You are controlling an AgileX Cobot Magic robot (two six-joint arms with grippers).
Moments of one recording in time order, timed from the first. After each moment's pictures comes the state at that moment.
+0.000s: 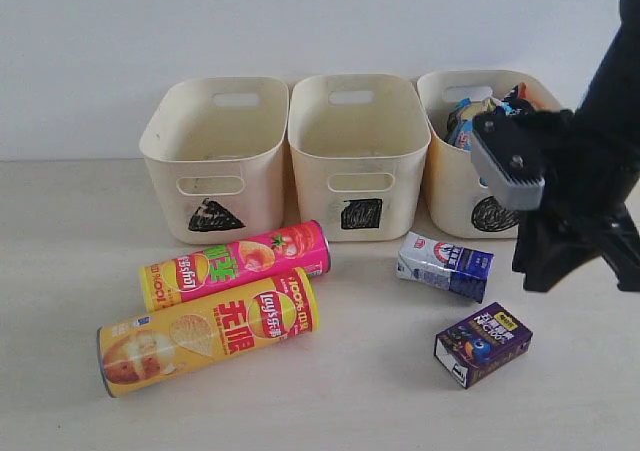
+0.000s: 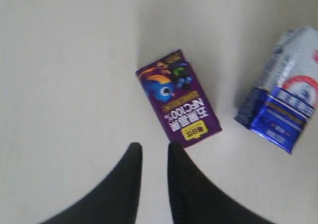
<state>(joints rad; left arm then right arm) 0.04 0.00 0.00 0.04 0.28 0.02 0.22 1.68 -1.28 0.26 1.22 -1.59</state>
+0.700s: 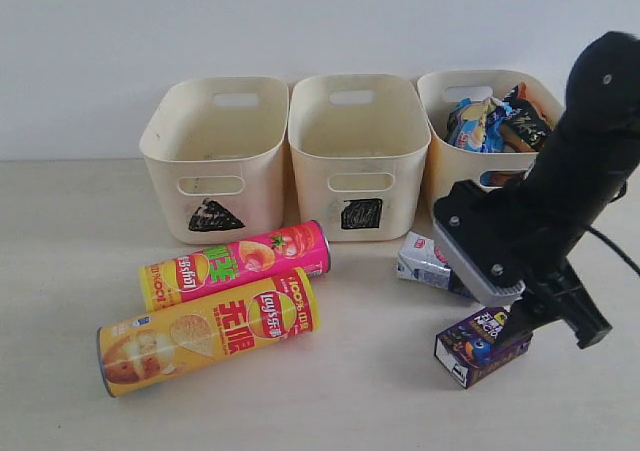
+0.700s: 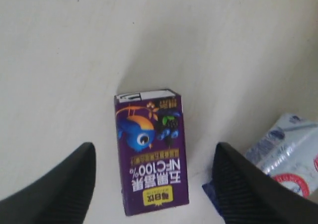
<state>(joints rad) 0.04 0.00 0.00 0.04 0.28 0.02 0.32 1.73 -1.12 0.30 0.90 -1.91</state>
